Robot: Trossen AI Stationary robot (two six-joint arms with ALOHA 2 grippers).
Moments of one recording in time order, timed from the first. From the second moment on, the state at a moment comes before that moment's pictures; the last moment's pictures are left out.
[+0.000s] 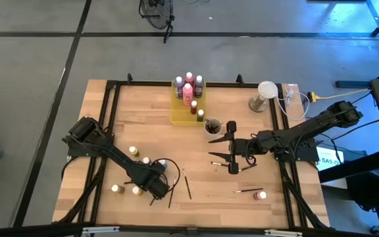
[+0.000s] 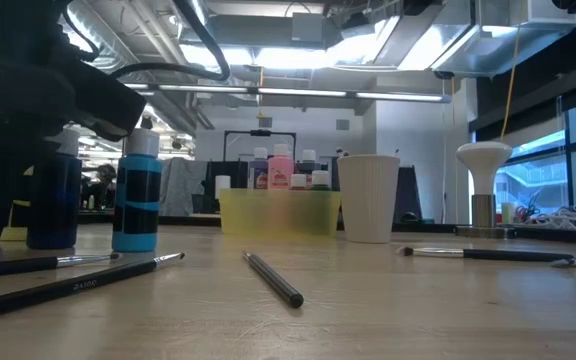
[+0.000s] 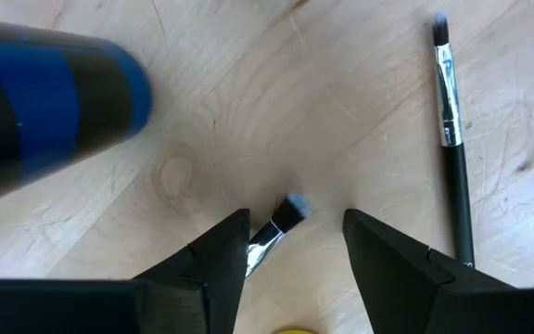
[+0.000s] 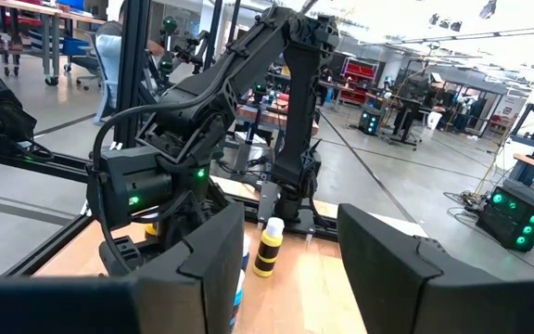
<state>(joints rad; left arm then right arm) -0.58 1.88 1.12 -0.83 -0.02 -1.38 0.37 1.22 0.64 0.61 0.30 -0.22</state>
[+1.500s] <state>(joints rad) -0.58 1.88 1.12 -0.82 -0.05 -1.40 0.37 1.22 0.64 0.61 0.30 -0.22</state>
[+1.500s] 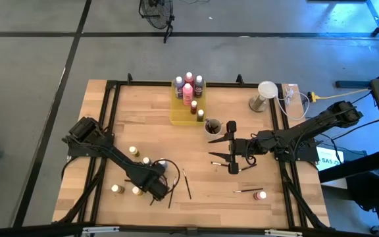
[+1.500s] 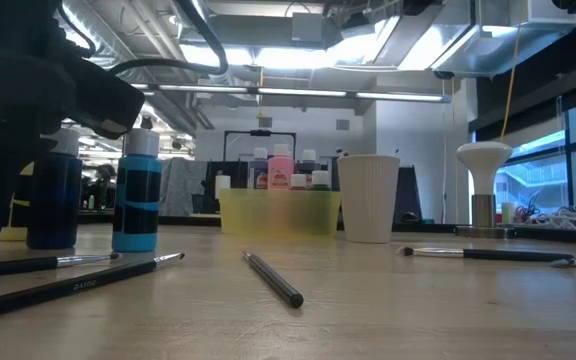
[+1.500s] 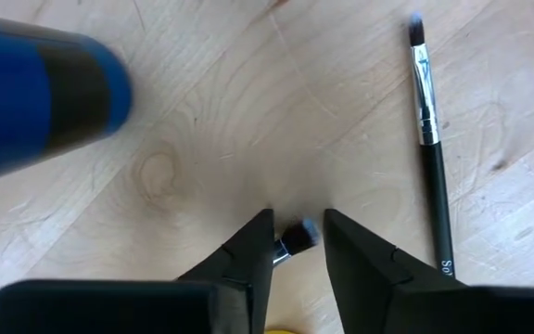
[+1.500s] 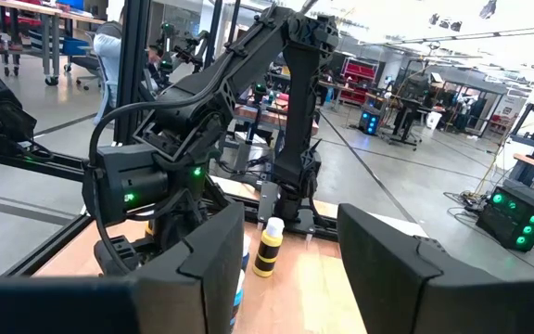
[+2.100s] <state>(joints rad) -0.58 1.88 1.12 -0.81 -0.05 -1.24 0.37 1.22 0.64 0.61 0.30 -0.22</state>
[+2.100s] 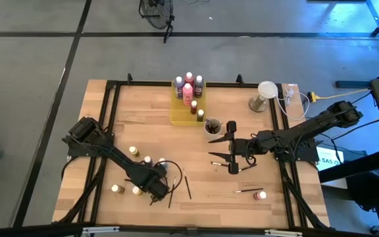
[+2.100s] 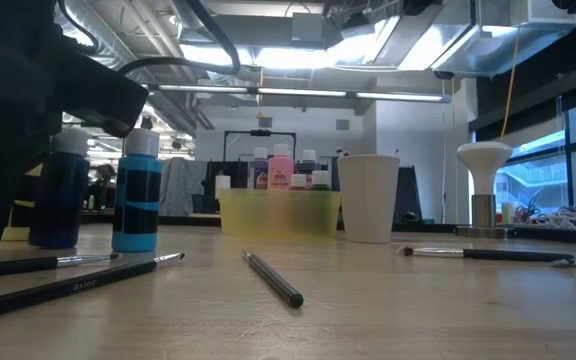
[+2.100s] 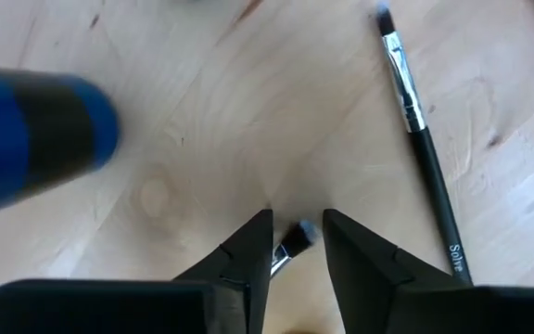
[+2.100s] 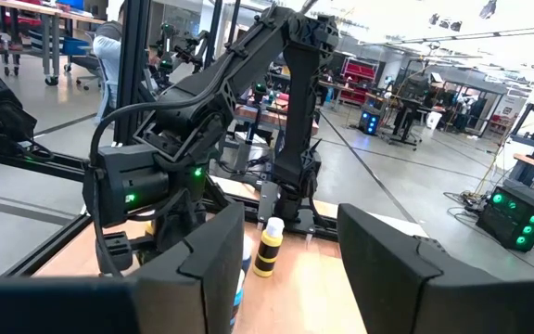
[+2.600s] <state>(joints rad) -0.58 1.86 1.12 -0.81 -0.03 -1.12 0.37 1.22 0.64 0.61 0.30 -0.22</state>
